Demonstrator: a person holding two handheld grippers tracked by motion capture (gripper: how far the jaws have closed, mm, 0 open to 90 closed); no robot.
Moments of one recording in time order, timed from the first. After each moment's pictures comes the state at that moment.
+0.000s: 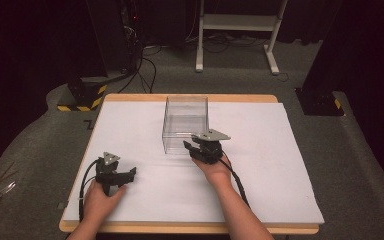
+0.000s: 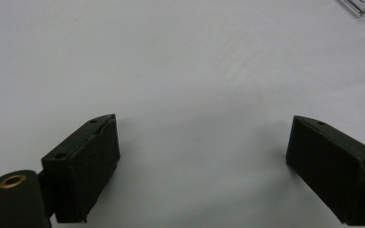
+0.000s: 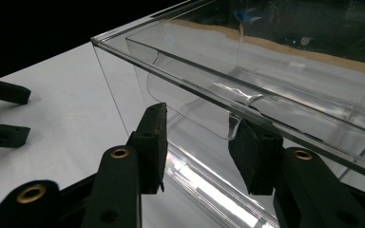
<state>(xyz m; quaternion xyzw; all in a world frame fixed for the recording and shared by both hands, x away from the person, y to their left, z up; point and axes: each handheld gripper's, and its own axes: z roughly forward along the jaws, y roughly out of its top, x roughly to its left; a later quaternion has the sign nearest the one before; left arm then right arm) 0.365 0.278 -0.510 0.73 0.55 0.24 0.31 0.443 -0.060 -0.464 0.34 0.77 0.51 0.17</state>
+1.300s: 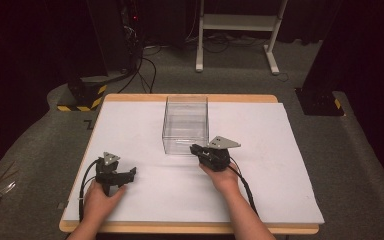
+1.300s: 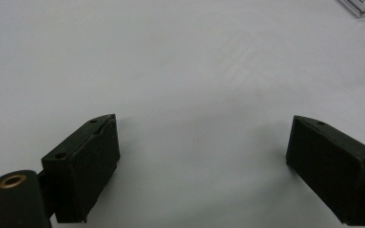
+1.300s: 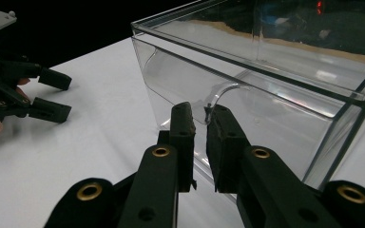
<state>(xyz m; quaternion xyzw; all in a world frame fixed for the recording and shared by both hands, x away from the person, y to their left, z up) 0.365 0.278 -0.510 0.73 0.55 0.24 0.31 0.424 -0.086 -0.470 0.31 0.77 0.54 0.14</state>
